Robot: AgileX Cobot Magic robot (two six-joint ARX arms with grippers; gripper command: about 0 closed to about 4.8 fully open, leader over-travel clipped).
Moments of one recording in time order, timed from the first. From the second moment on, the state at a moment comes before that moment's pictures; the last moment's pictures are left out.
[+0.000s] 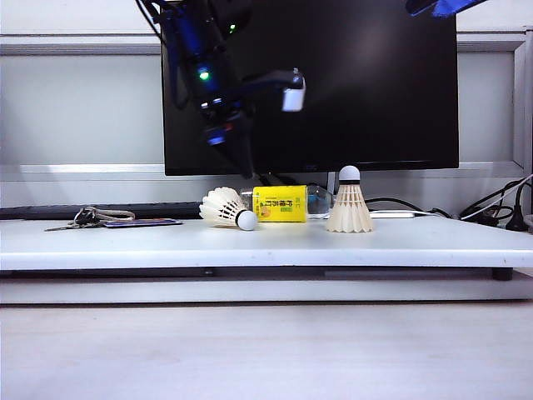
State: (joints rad) left arm -0.57 2.00 1.81 -0.75 0.04 1.17; right arm 0.48 0.87 0.92 -0.49 -0.10 -0.24
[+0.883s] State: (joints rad) left arm -0.52 2.09 1.81 -0.69 -0.04 1.63; right arm 0.48 0.87 0.92 -0.59 -0.11 -0.23
